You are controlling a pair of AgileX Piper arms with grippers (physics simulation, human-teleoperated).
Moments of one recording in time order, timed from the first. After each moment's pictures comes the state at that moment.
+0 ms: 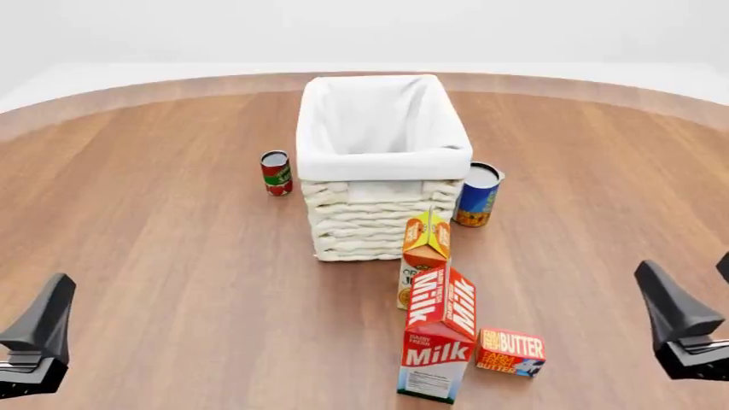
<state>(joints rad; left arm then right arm) 0.00 0.01 0.00 0.00 0.00 0.10 0.15 -0.13 0.09 -0.04</state>
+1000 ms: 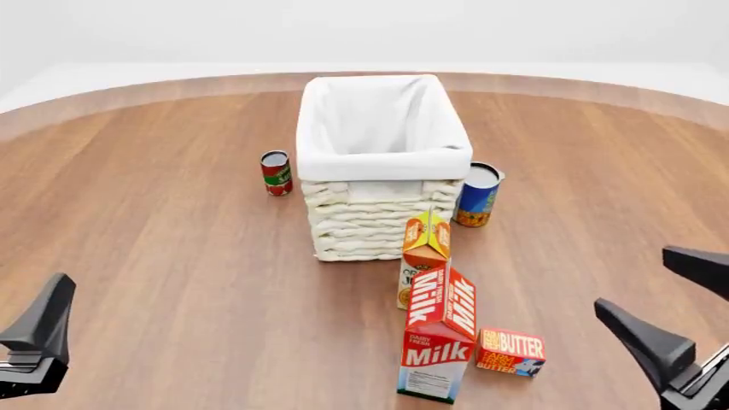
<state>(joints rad) 0.00 0.01 0.00 0.00 0.00 0.41 0.28 -0.41 0.54 -0.33</state>
